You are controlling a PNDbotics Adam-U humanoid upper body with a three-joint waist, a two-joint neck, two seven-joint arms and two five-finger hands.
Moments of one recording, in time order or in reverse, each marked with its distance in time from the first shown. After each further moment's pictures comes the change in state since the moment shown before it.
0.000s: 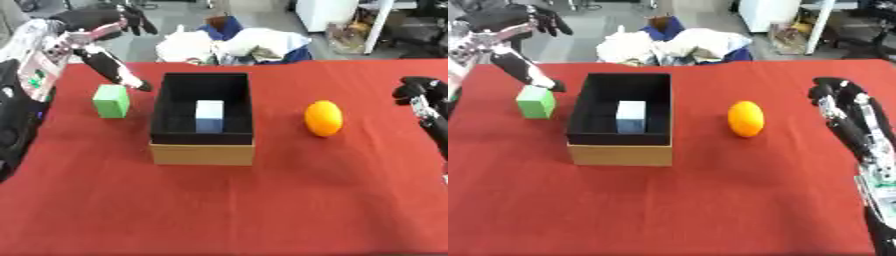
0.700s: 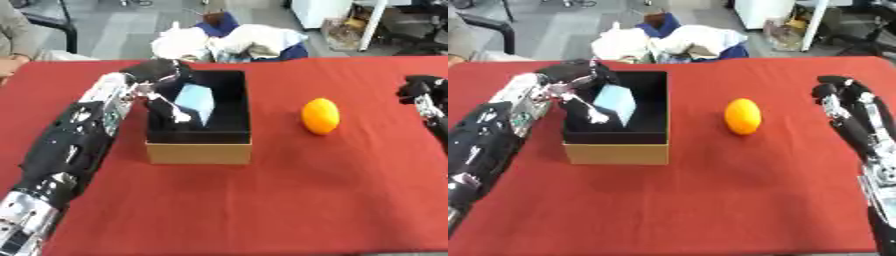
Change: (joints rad) left arm -0.004 -0.279 -0.022 0.238 -0.192 -0.071 0.110; right arm -0.014 0.000 0.004 -0.001 0.000 -0.002 0.004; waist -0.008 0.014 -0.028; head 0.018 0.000
